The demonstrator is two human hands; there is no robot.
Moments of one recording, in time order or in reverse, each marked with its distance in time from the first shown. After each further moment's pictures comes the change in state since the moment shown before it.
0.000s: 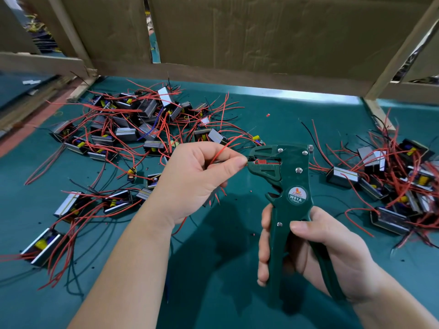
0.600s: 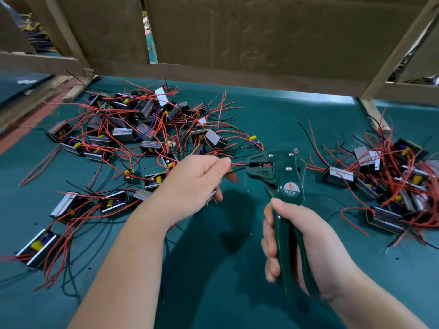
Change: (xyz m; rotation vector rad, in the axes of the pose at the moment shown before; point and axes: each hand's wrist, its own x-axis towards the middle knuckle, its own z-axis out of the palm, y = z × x) left_hand 0.005 -0.016 -0.005 0.396 -0.101 -0.149; right_hand 0.010 0.009 0.011 -0.023 0.341 0.033
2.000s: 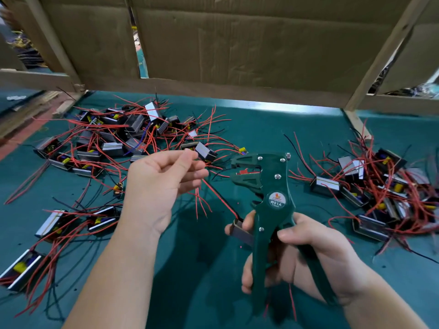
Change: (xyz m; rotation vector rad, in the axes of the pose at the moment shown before) left_hand 0.007 0.004 -0.007 -0.694 0.469 -0.036; right_hand -0.006 -0.023 -0.015 0.072 -0.416 0.045
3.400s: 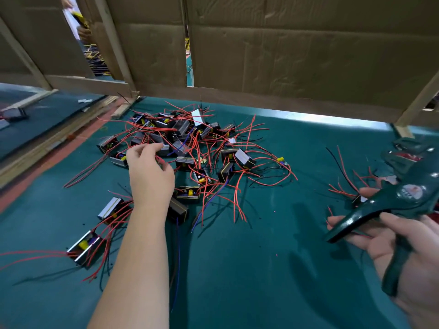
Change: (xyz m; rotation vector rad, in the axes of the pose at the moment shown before) left_hand 0.045 -0.005 -0.082 0.993 0.463 0.264; right_hand -0.009 -0.003 -0.024 -0.295 0.668 -0.759
